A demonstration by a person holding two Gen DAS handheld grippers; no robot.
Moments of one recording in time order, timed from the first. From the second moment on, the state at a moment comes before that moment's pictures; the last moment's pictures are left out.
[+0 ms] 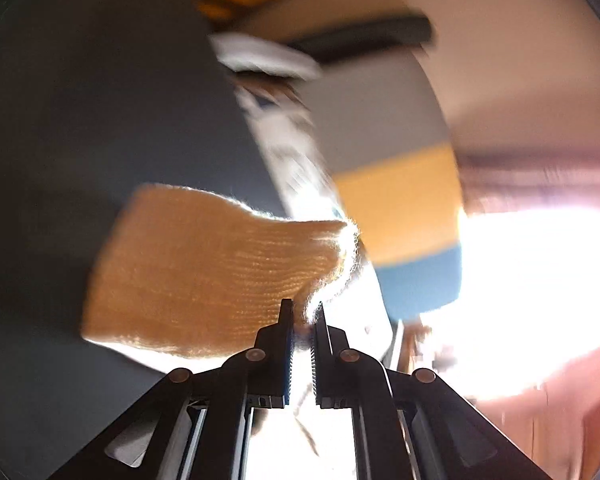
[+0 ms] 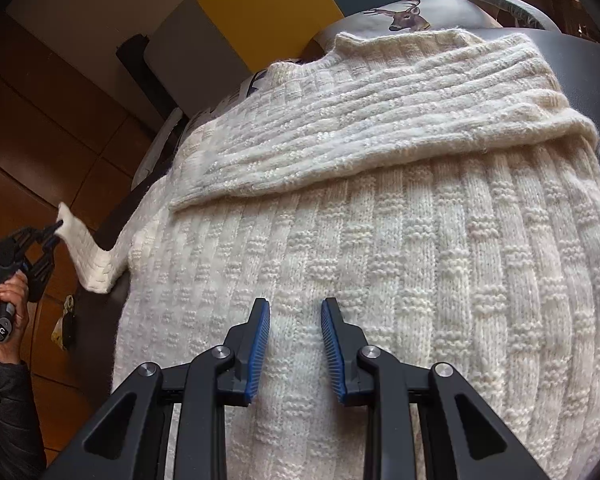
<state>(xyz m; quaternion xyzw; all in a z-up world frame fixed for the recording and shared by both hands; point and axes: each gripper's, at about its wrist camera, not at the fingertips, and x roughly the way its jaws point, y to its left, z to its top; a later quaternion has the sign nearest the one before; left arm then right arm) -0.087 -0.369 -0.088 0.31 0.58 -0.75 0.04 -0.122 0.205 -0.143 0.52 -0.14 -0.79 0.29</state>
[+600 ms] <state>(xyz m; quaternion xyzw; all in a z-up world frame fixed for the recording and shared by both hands) -0.225 -0.127 -0.126 0.52 0.43 -0.73 -0.11 -0.174 0.185 -0.112 0.48 -0.28 -0.75 0.36</state>
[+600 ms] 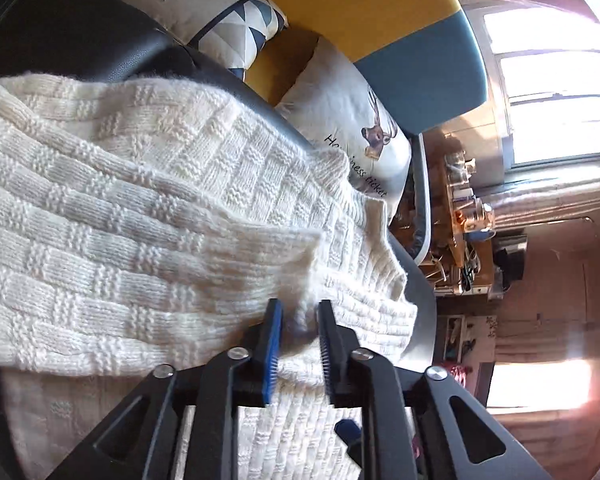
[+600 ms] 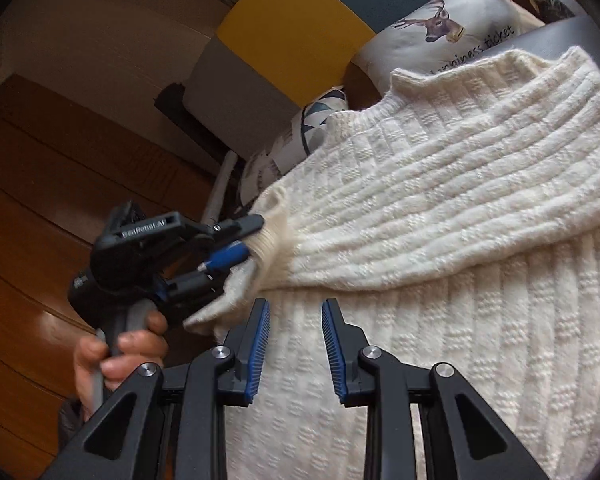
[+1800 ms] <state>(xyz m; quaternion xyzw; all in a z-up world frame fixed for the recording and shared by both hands) -0.075 -0.282 -0.181 0.35 0.69 -0.62 -0.11 -0.231 0.033 -0.067 0.48 -0.17 -0.79 0.34</state>
